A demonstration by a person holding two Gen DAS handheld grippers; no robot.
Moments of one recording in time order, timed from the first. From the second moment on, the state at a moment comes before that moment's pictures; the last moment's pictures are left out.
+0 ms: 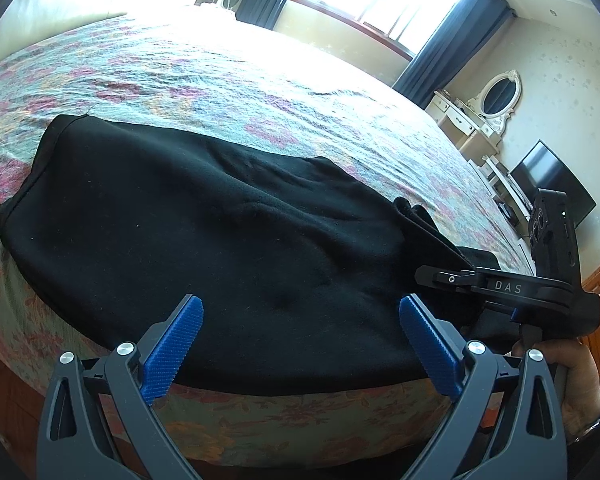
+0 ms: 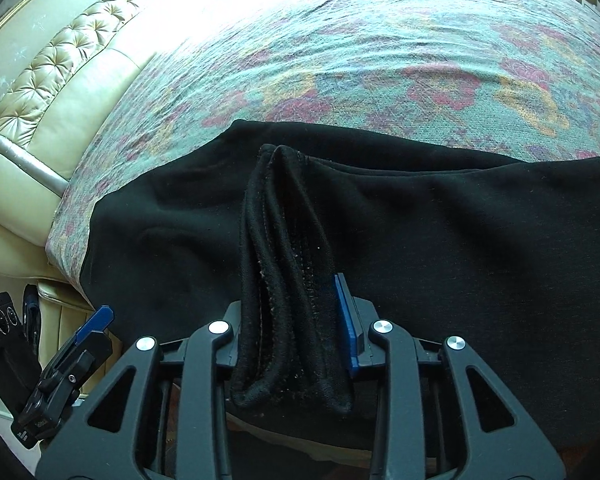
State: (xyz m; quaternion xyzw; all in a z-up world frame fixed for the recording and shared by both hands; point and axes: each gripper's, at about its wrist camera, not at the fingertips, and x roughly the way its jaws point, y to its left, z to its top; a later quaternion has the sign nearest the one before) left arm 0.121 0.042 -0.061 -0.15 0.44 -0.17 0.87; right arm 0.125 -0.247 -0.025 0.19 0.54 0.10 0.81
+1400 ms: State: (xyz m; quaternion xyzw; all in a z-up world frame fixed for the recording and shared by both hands) left arm 0.181 0.288 -0.113 -0.38 0.44 -0.11 0.81; right arm 0.020 -0.256 -0.038 0.32 0.47 0.22 0.79
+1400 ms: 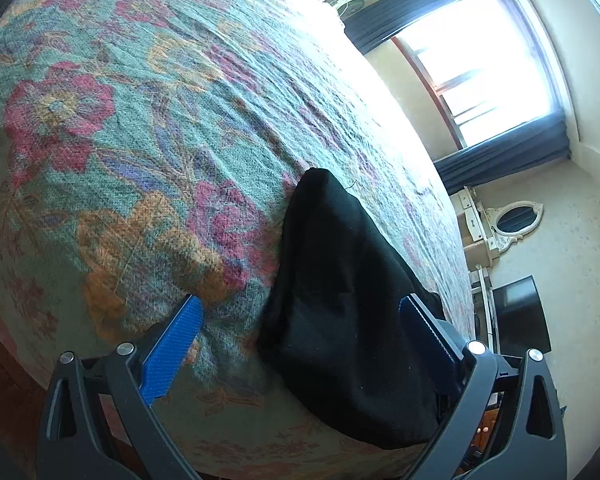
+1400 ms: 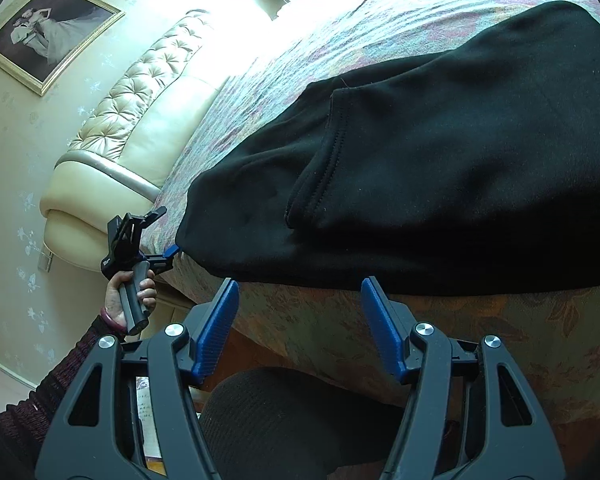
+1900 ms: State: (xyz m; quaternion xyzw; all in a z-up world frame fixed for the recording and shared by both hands) left arm 0.227 0.257 -0.113 -0.31 0.48 -0.20 0.79; right arm 0.014 -0.261 -0.051 0.33 0.49 0.22 0.78
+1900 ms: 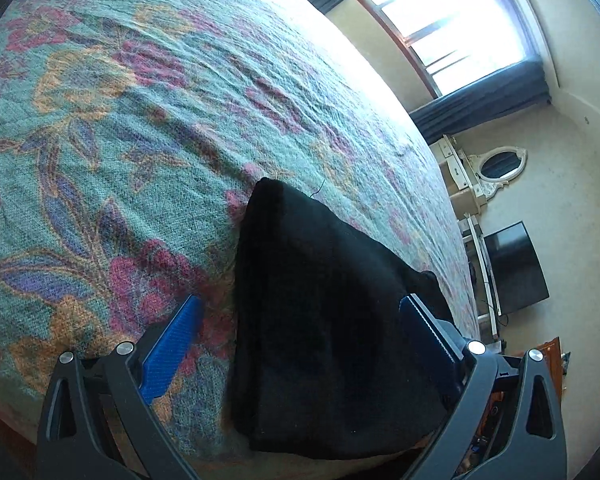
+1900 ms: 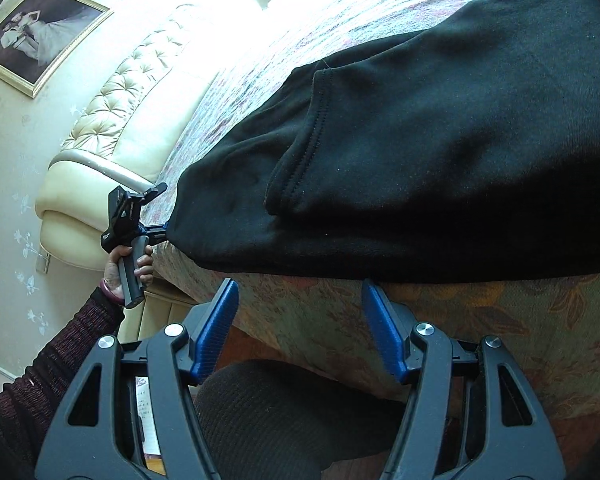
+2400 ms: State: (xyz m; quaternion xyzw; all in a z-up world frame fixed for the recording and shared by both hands) left arm 0.233 0.228 -0.118 -0.32 0.48 -0.29 0.76; right arm 0.014 -0.259 -0.051 0.33 0.49 0.22 0.78
